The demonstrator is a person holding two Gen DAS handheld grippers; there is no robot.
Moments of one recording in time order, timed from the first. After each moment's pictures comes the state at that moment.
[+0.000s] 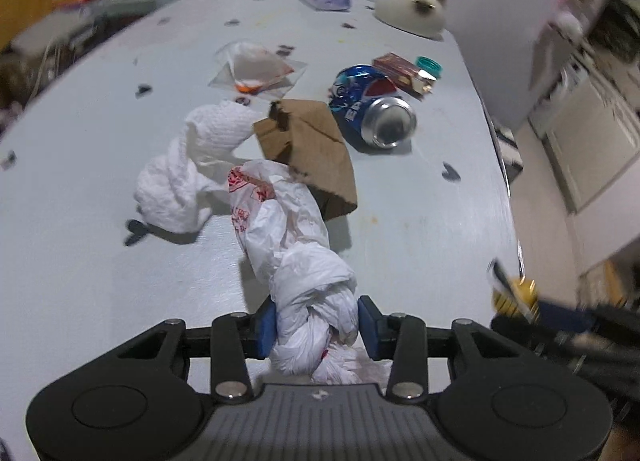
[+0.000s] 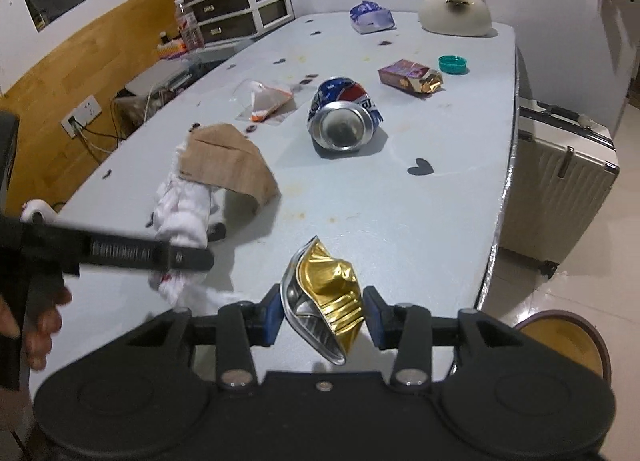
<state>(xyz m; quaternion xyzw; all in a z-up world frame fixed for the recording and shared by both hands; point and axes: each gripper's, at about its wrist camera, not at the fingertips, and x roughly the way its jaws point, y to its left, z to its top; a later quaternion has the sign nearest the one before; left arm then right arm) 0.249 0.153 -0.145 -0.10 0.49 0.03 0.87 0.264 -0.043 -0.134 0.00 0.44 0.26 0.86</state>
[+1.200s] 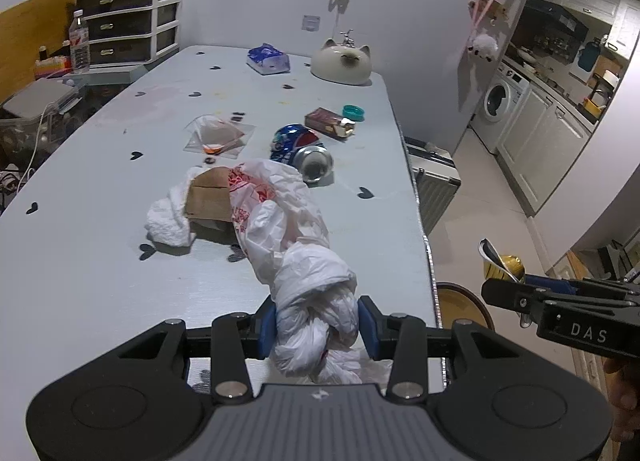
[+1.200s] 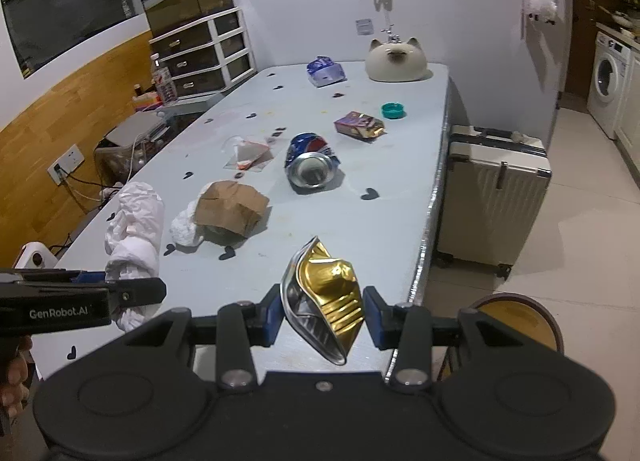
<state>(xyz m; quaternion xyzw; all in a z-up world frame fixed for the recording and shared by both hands) 0.155 0.117 -0.065 -0.08 0.42 -0.03 0.90 0.178 -0.083 -0.063 0.03 0.39 0.18 0.90</state>
